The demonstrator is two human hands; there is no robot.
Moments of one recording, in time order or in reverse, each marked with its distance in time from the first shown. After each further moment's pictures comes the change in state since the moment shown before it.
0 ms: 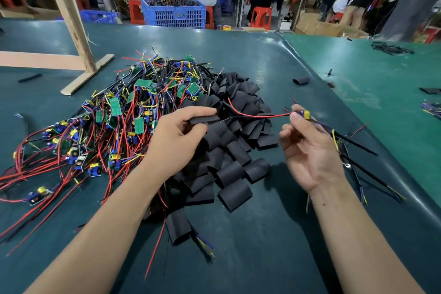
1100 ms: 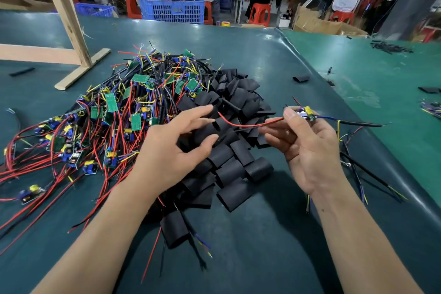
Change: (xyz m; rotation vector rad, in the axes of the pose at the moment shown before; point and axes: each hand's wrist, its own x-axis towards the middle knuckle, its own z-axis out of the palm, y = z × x) left_hand -0.021 -0.001 -0.005 0.246 0.046 0.324; right_hand -0.013 0.002 0.012 -0.282 -0.088 -0.132
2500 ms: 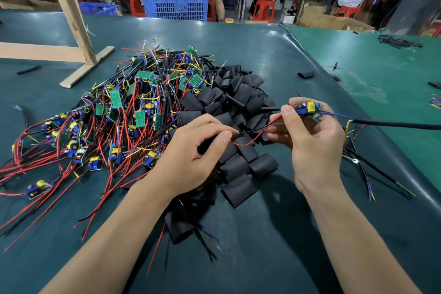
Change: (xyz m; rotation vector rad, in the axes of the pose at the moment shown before) left_hand -0.003 0.006 0.014 -0.100 -0.185 0.042; right_hand -0.010 0.006 0.012 -0.215 0.134 -0.229
